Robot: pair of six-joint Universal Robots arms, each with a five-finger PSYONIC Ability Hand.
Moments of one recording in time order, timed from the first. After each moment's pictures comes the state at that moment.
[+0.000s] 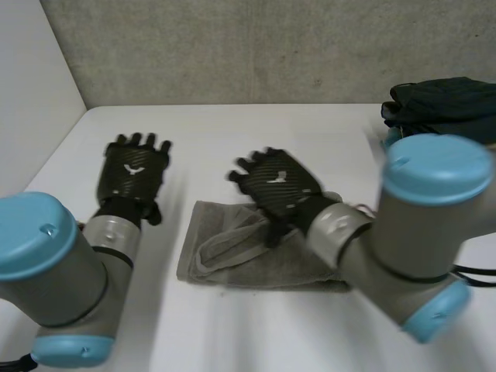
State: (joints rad) left arm 4.20 -1.82 -1.83 3.63 -1.80 3.57; right arm 2.23 -1.14 1.44 -0.12 1.28 2.67; left_hand 0.19 0.20 0.21 0.20 0.05; right_hand 0.20 0.22 0.21 0.23 0.07
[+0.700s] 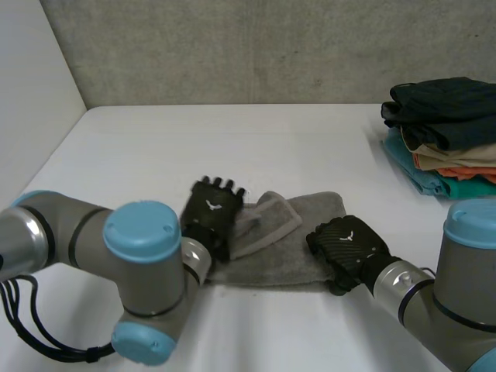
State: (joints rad) left arm 4.03 -2.18 -1.53 3.48 -1.73 3.53; right arm 1.96 -1.22 1.87 -0.18 1.27 2.66; left_hand 0.19 0.20 0.21 0.20 0.05; right_hand 0.56 0.65 0.65 0.65 0.45
